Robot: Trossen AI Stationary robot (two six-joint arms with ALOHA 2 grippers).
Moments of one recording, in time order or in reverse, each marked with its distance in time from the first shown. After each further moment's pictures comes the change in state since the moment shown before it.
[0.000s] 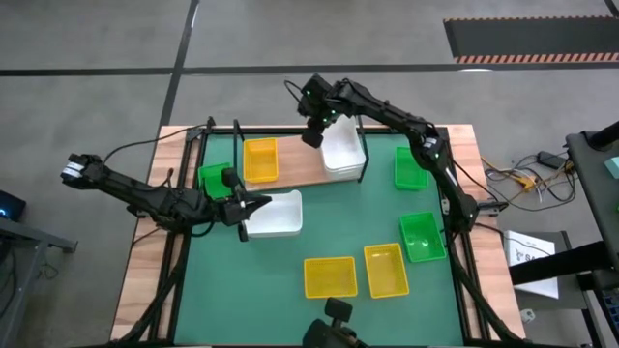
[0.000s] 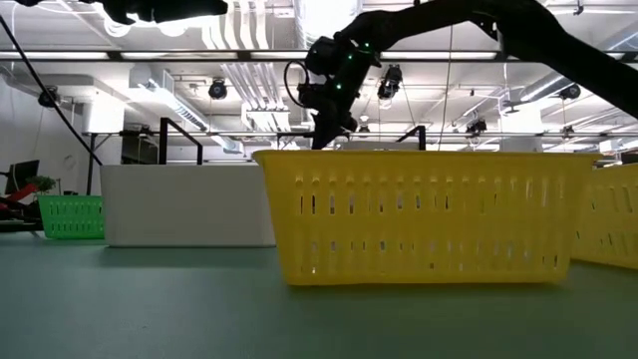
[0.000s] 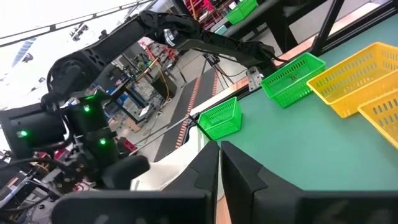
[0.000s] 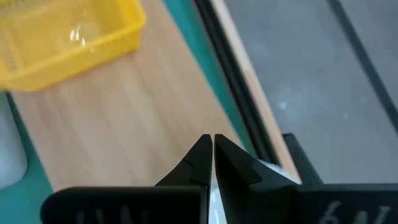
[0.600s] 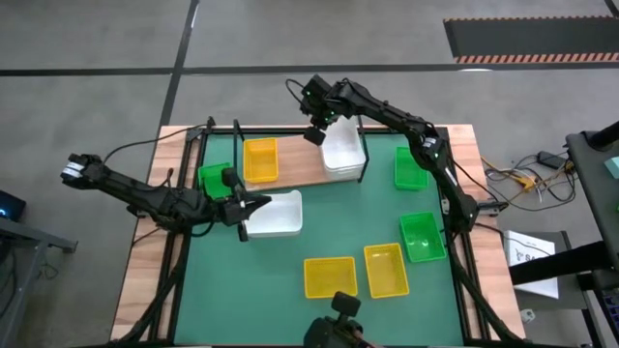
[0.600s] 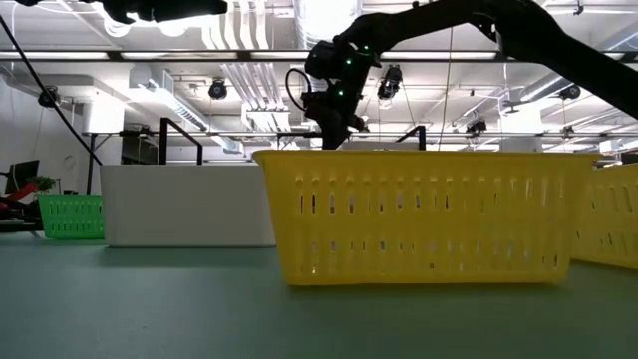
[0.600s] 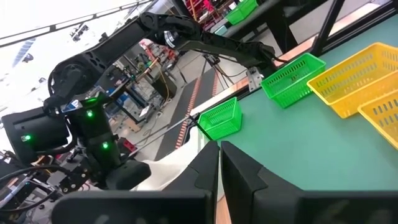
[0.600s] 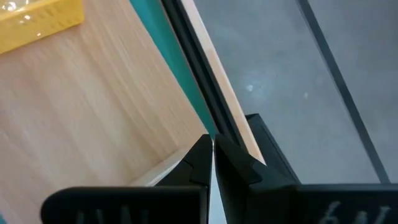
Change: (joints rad) left arm 0.000 -0.001 0.000 0.000 0.000 0.000; right arm -0.001 0.007 -0.002 -0.014 0.160 -0.004
